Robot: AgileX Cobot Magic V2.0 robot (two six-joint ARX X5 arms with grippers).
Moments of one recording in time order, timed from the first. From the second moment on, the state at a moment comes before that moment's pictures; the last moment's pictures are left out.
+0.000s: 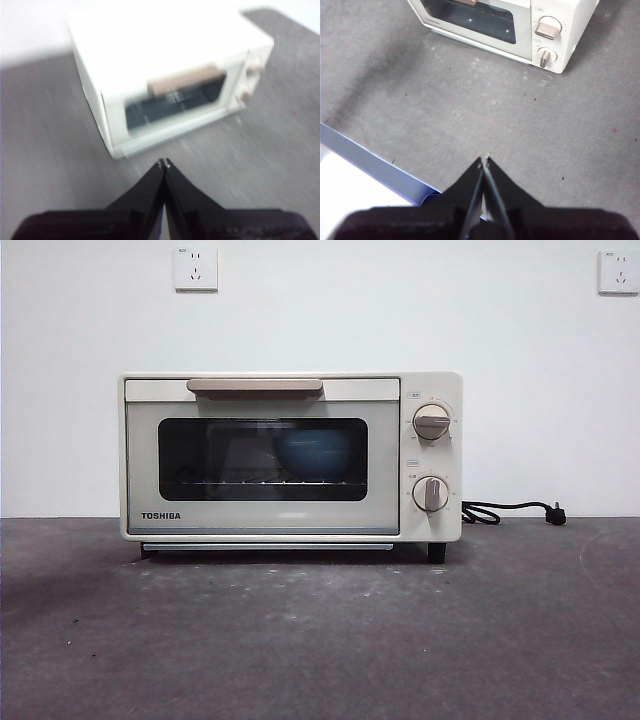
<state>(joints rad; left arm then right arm) -0.05 0.73 1.13 -0.85 0.37 0.16 0.54 1.01 1.54 -1.32 -0.10 0.11</state>
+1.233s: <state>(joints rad) 0.03 0.01 0.02 -0.13 0.13 0.24 0.54 0.99 1.54 -1.32 -0.10 0.12</state>
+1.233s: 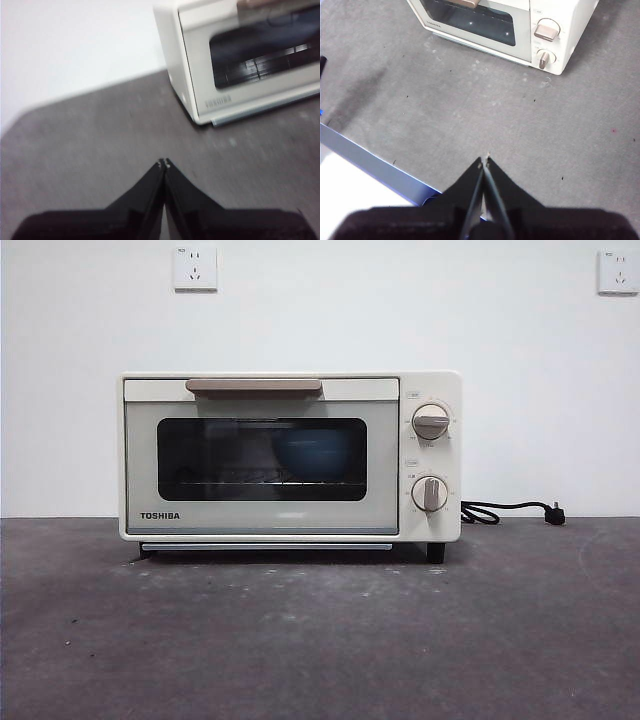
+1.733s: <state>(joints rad) 0.03 0.01 0.02 -0.18 0.13 0.13 0.54 0.99 1.54 -1.32 -0.10 0.12</state>
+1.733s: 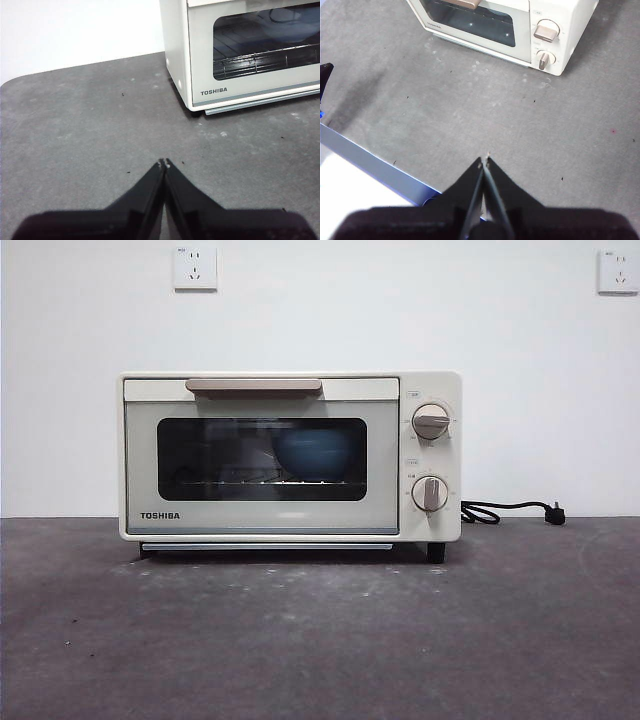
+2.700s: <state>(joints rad) 0.03 0.01 0.02 -0.18 0.13 0.13 0.22 0.71 1.32 -0.89 -0.15 0.05</state>
